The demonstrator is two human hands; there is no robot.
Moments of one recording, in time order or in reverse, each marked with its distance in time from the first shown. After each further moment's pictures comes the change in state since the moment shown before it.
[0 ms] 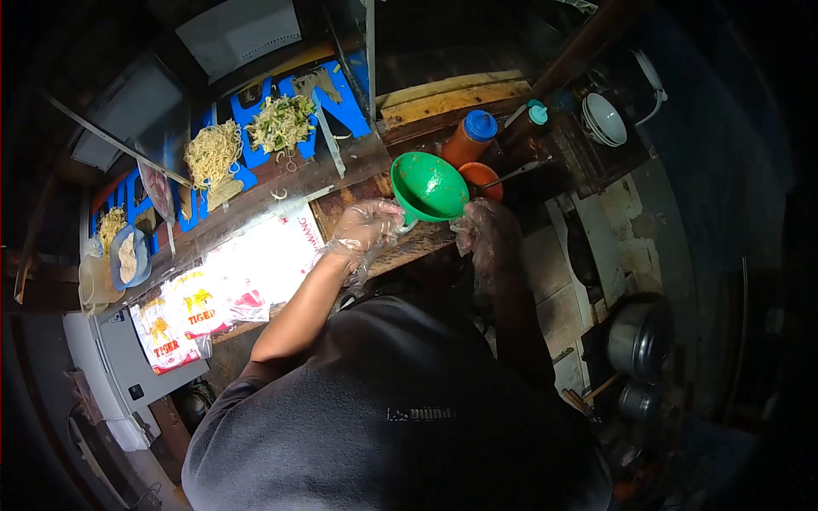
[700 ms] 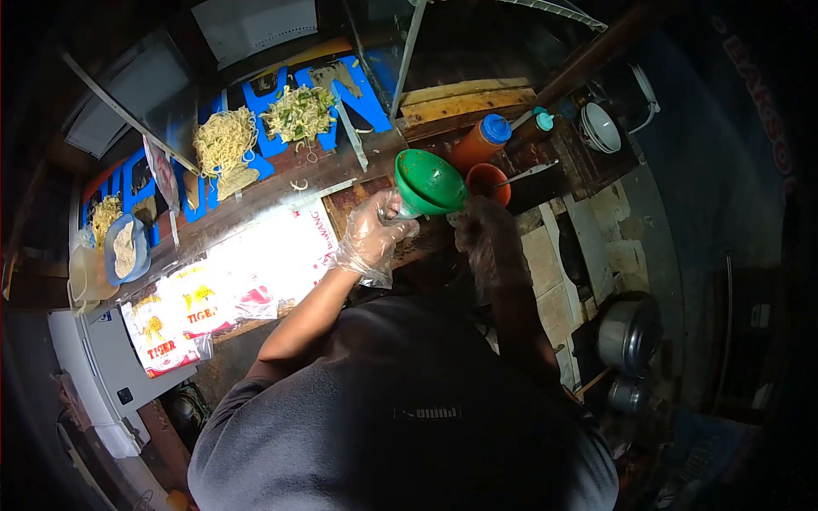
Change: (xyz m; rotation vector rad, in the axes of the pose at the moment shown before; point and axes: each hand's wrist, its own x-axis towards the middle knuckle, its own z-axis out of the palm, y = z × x) left_hand -0.026 0.006 -0.012 0.418 0.147 0.413; right_hand -0.006 0.008 0.048 0.072 0.048 0.055
